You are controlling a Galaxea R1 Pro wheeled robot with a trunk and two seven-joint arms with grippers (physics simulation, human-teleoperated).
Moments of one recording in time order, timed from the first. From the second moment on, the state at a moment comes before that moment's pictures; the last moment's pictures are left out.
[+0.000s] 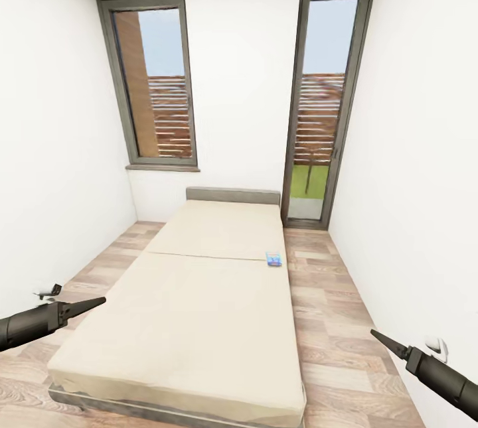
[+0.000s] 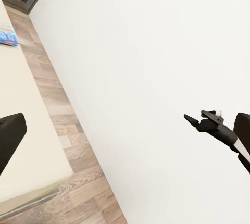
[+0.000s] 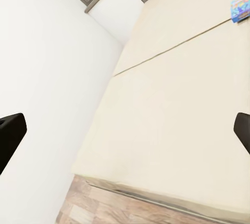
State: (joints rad) left arm -0.34 0.40 0.50 -1.26 0.06 0.92 -1.57; right arm -0.15 -0.21 -0.68 -1.21 -0.21 0.69 1.15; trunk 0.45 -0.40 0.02
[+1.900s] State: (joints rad) left arm -0.34 0.40 0.51 -1.26 0.06 0.92 -1.57; right arm -0.17 -0.21 -0.40 -1.23 -0.22 0.69 0.97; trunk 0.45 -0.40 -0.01
